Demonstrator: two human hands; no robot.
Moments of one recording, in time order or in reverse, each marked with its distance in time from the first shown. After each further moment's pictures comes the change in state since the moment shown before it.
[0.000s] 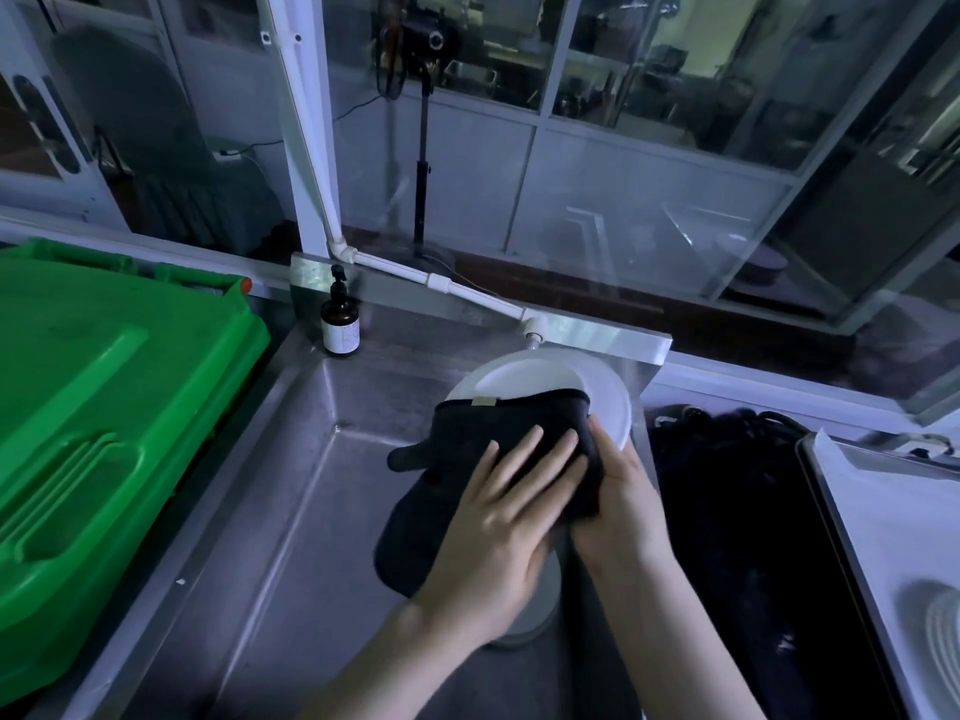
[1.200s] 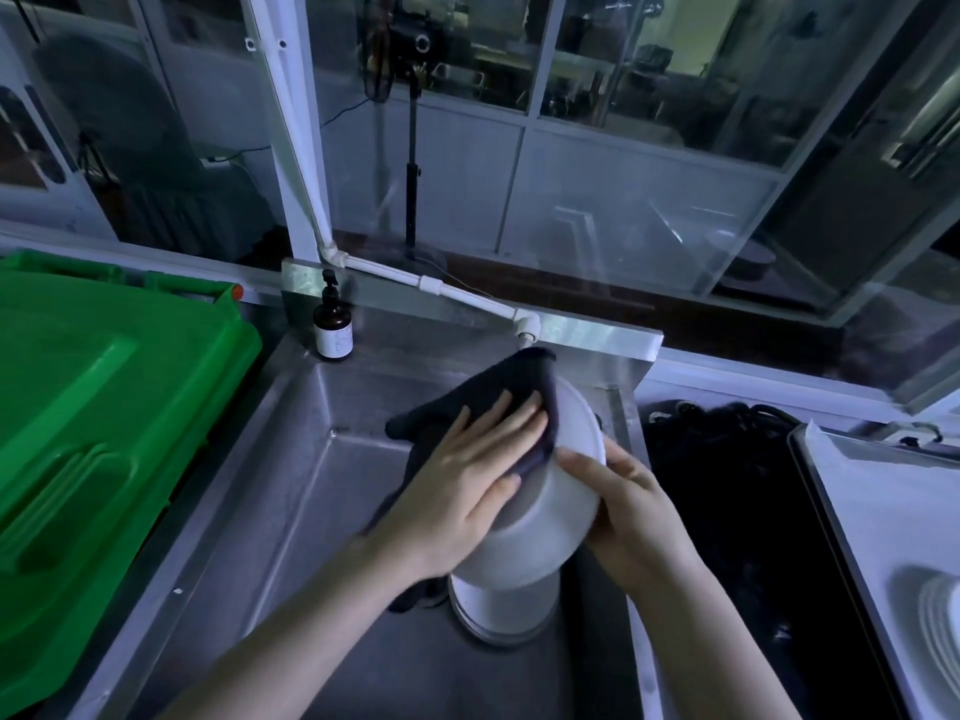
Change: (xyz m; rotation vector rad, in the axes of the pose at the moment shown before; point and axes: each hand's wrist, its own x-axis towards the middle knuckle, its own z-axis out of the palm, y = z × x) left_hand 0.022 -0.038 -0.037 -0.204 -0.171 -0.034; right_hand -0.010 -0.019 -0.024 -0.322 -0.341 0.020
